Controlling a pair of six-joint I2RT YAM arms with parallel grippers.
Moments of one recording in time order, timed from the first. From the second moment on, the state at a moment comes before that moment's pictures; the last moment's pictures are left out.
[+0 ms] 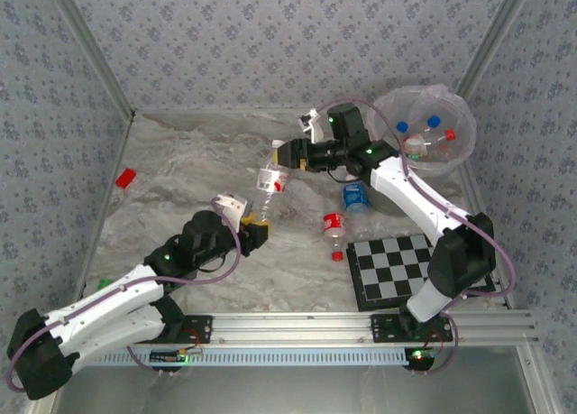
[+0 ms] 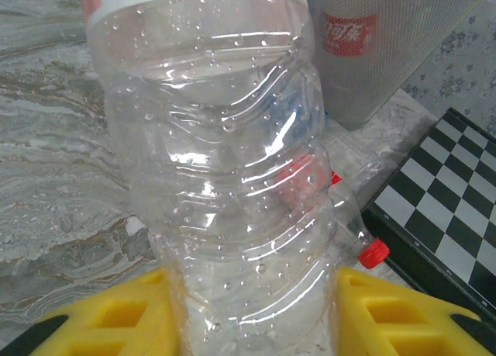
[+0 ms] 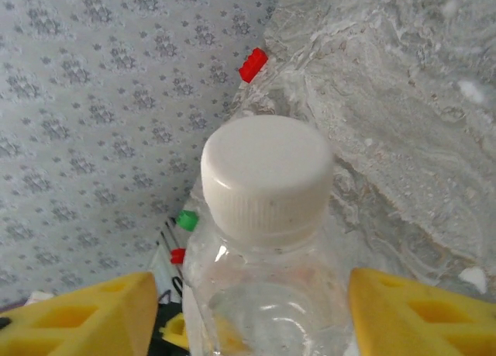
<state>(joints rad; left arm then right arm) -0.85 0.81 0.50 -0.05 0.01 -0.36 0.52 1.60 1.44 -0.40 -0.70 0.57</state>
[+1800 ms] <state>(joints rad) -0.85 0.92 0.52 -0.08 -0.04 -0.41 0.12 1.18 1.79 -0.70 0.12 0.06</state>
